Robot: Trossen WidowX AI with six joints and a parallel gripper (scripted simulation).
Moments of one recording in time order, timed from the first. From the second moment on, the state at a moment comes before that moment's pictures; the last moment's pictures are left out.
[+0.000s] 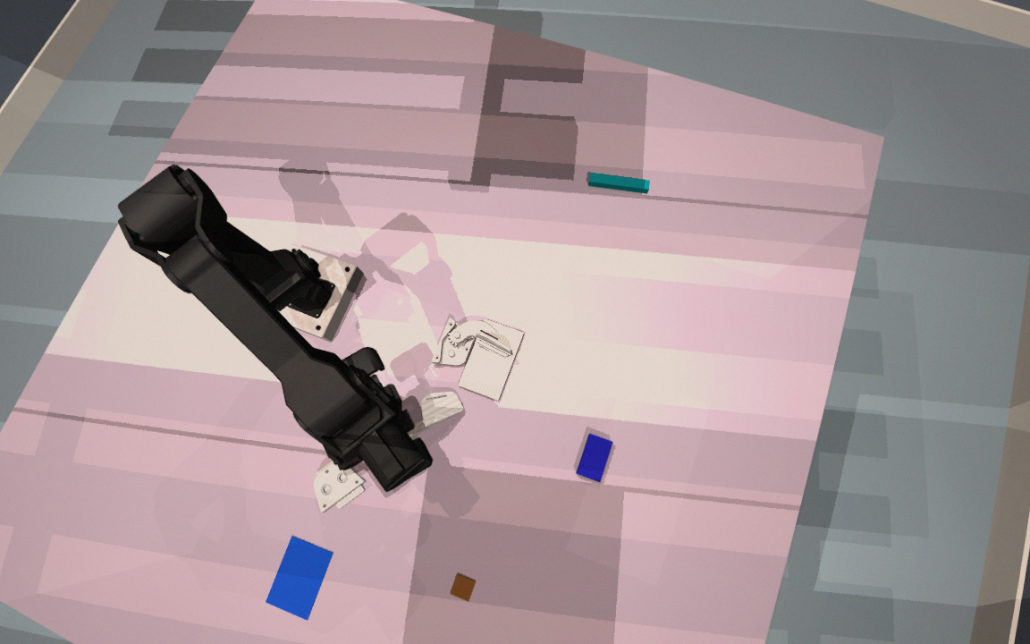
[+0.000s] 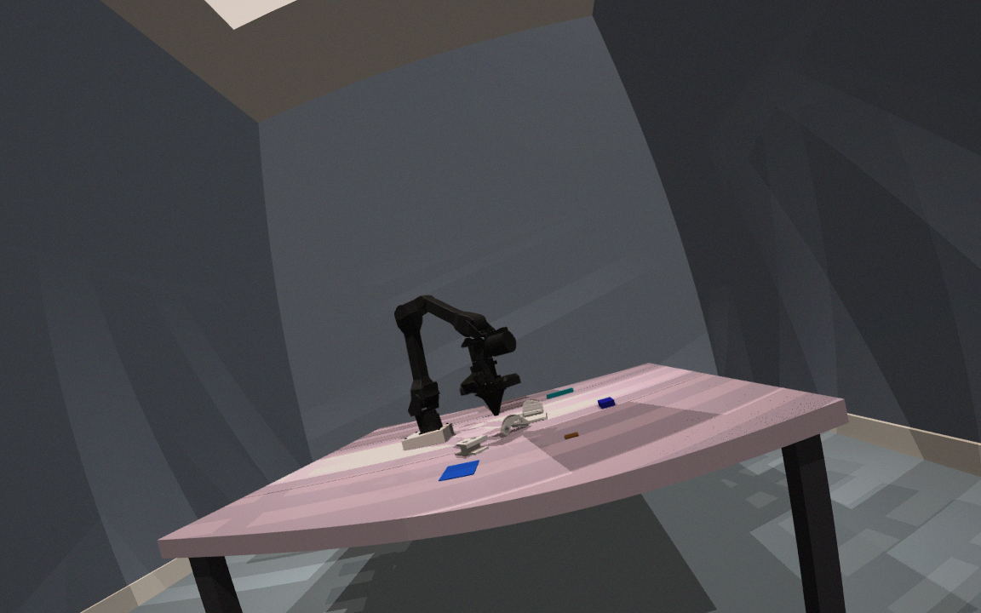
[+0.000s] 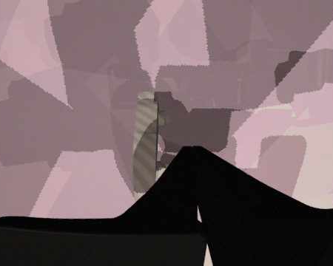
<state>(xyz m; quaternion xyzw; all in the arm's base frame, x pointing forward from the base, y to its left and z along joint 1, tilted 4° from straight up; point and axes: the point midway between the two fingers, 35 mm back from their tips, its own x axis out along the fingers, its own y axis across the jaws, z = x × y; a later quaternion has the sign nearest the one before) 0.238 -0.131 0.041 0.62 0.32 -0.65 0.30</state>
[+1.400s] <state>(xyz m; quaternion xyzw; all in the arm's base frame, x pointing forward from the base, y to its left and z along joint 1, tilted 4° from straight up) 0.253 -0.144 0.010 0.63 0.31 -0.65 0.29</state>
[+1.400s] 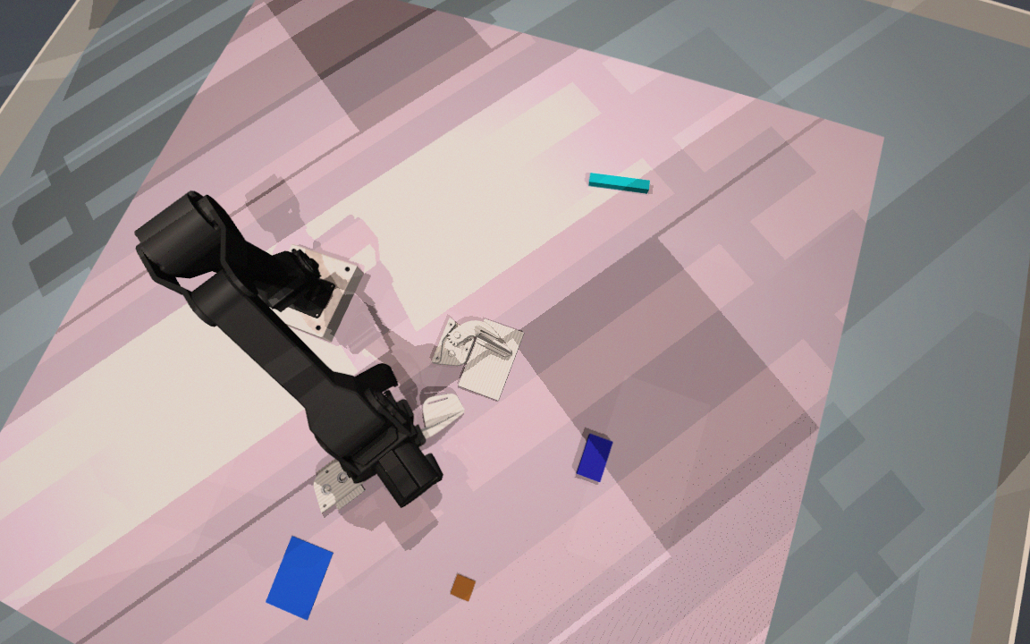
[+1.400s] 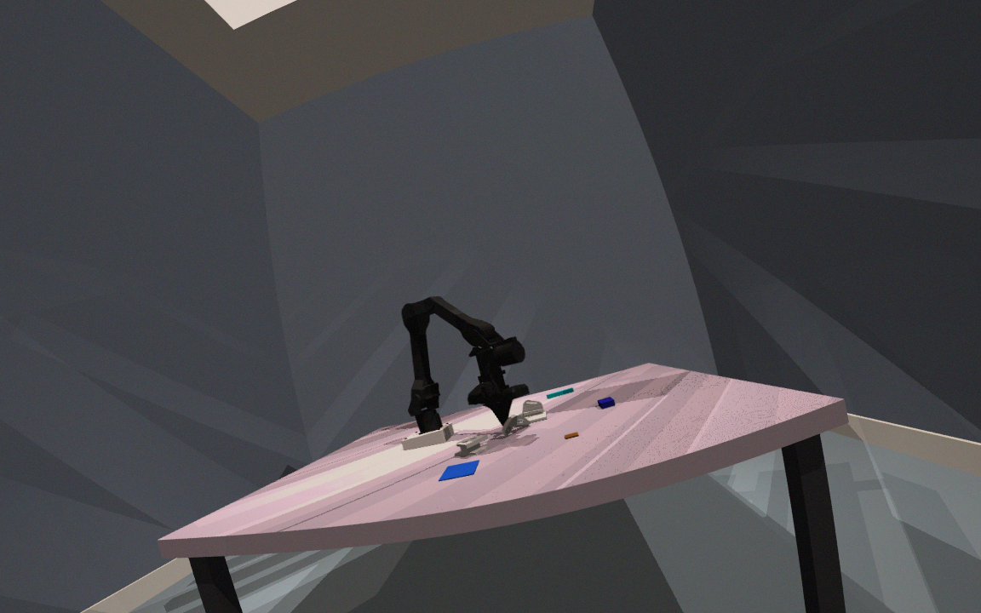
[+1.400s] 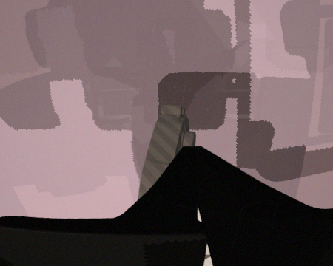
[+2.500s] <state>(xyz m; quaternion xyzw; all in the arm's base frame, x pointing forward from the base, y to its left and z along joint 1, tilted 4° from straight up) 0.290 -0.174 0.011 0.63 0.31 -0.65 0.29</state>
